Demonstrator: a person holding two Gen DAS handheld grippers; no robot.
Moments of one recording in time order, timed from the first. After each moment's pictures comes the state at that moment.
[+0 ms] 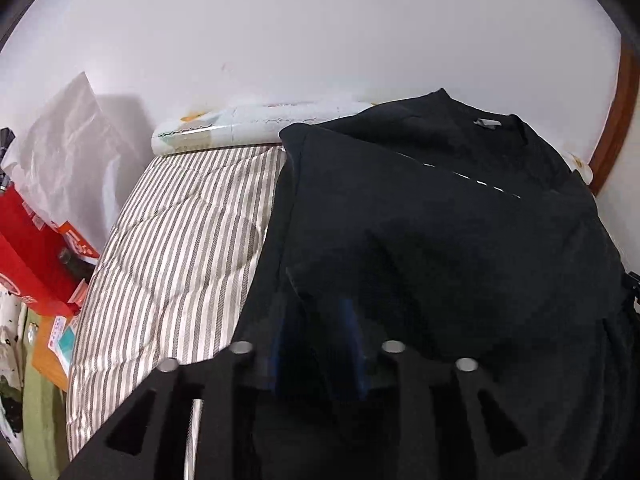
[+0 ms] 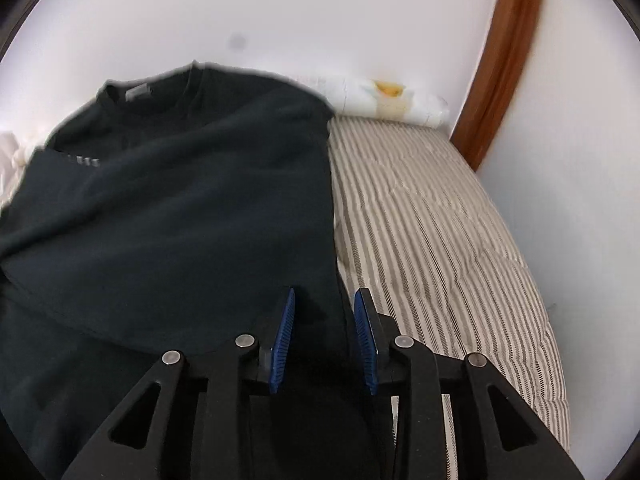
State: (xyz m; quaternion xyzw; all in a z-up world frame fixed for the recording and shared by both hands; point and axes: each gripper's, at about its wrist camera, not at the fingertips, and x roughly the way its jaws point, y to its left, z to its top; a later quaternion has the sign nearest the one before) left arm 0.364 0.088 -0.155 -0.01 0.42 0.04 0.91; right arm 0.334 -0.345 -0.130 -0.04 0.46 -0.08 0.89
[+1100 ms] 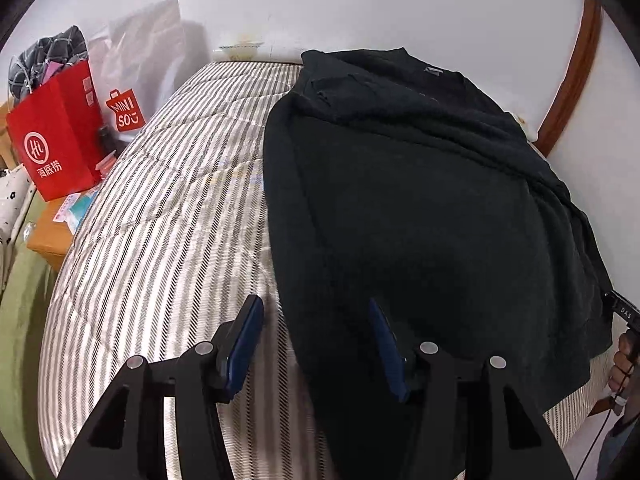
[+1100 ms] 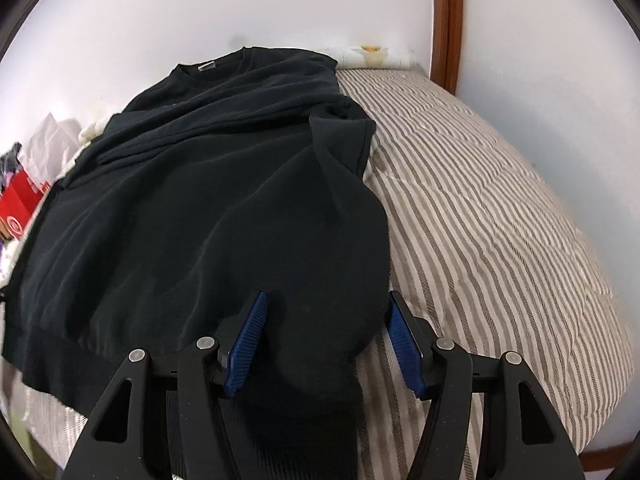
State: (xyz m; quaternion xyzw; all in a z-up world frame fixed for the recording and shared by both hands) left arm 0.132 0.098 -0.188 -0.07 0.43 0.01 0.90; right arm 0.109 -0.332 -0.150 0.03 0.44 -0.04 0.90
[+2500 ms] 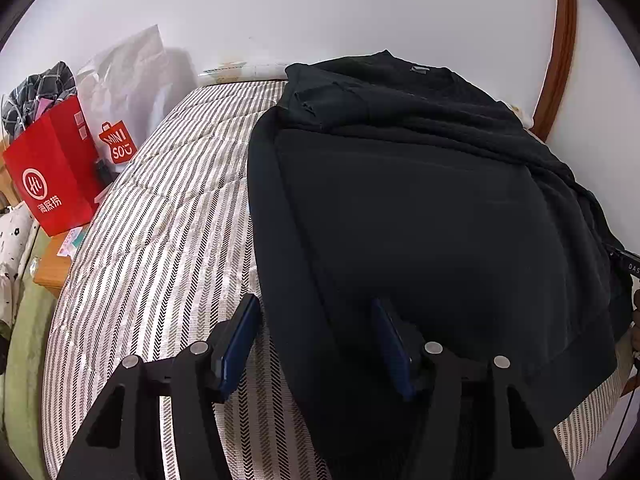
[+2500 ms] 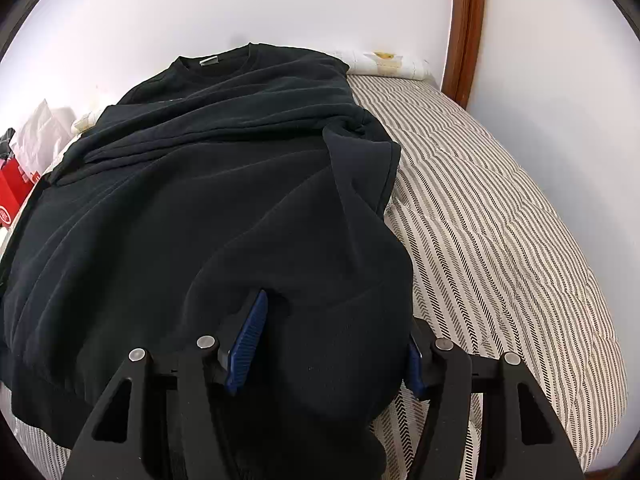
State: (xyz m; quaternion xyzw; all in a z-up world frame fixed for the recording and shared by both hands) left arm 0.136 0.087 -0.195 -0.02 0.41 0.01 0.91; right arm 0.143 -0.325 -0.152 0.00 0.44 -0.04 0.90
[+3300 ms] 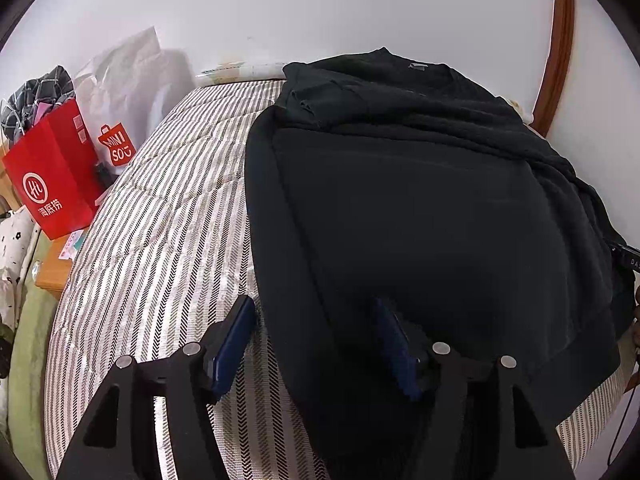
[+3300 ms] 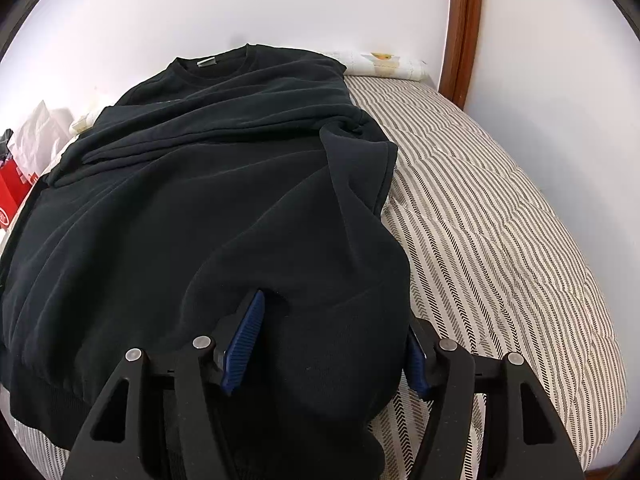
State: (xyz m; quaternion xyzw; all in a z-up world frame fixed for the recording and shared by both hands) left arm 0.137 0.083 -0.198 -0.01 0.41 0.01 0.91; right arm 0.143 -0.326 -0.152 0.00 0.44 -0.04 0.90
